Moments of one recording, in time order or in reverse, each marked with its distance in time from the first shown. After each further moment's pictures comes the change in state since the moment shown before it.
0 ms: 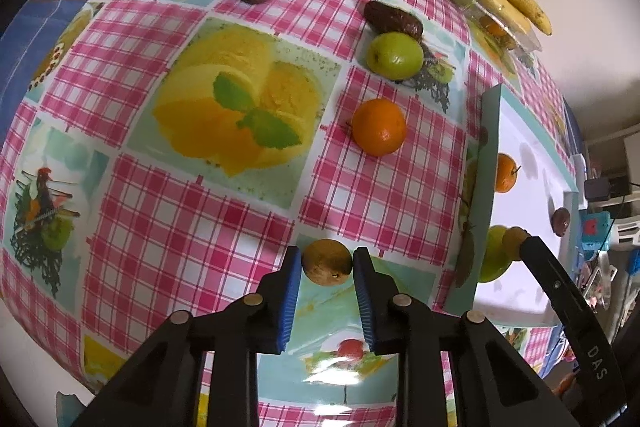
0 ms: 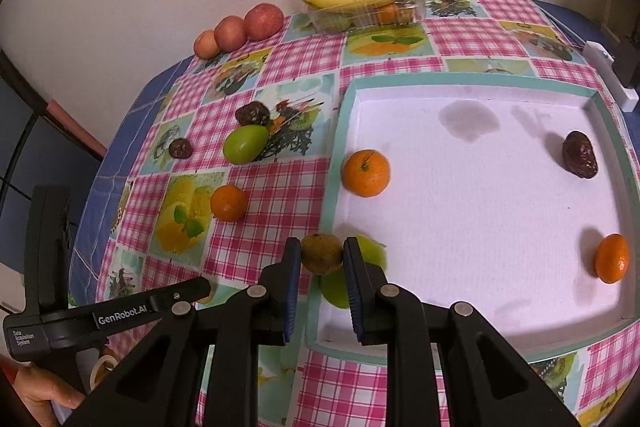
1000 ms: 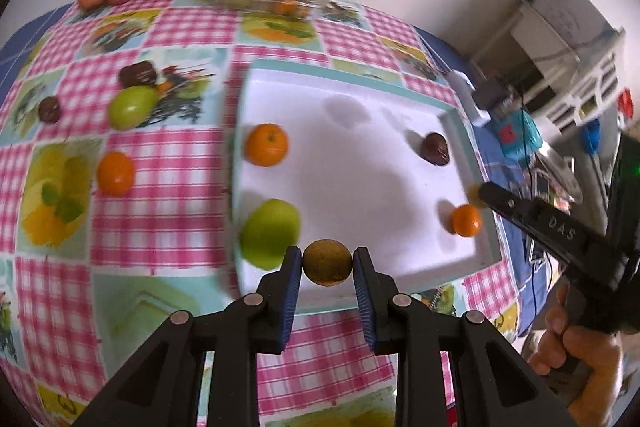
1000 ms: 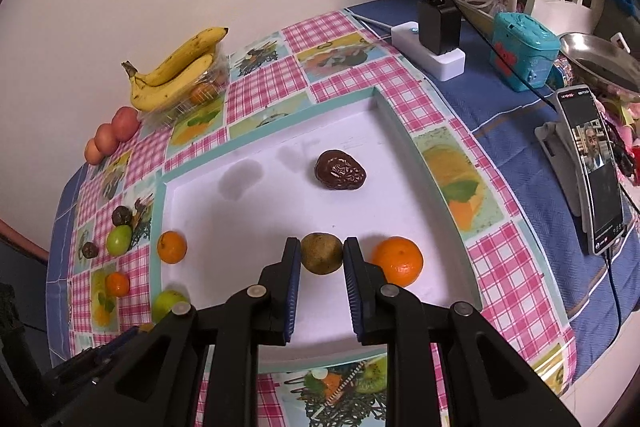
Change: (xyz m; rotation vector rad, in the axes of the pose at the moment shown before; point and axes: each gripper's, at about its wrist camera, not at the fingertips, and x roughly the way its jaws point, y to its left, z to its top) left arm -0.013 -0.157 -0.059 0.450 -0.092 -0.183; right arm -0.083 -0.141 0.001 0.309 -0.135 -0.260
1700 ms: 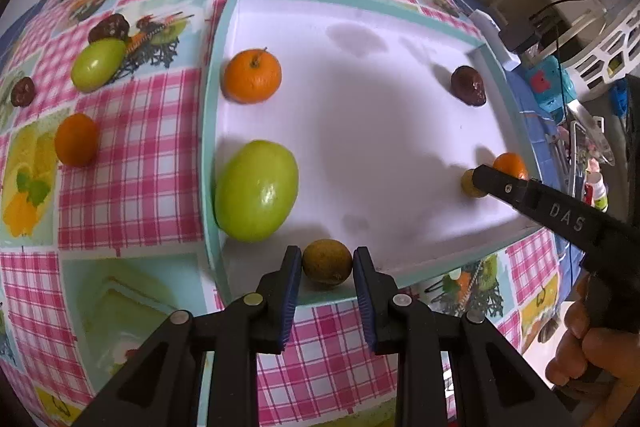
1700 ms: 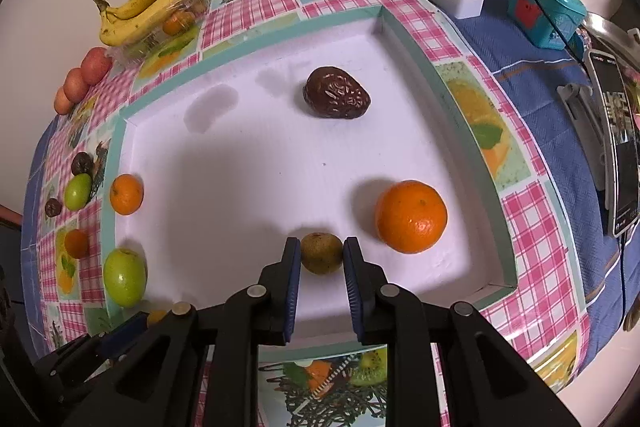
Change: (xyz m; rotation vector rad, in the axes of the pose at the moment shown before) left arm 0.054 -0.002 -0.013 0.030 0.158 0.089; right arm 0.053 0.005 -0.021 -0.044 0.187 -0.076
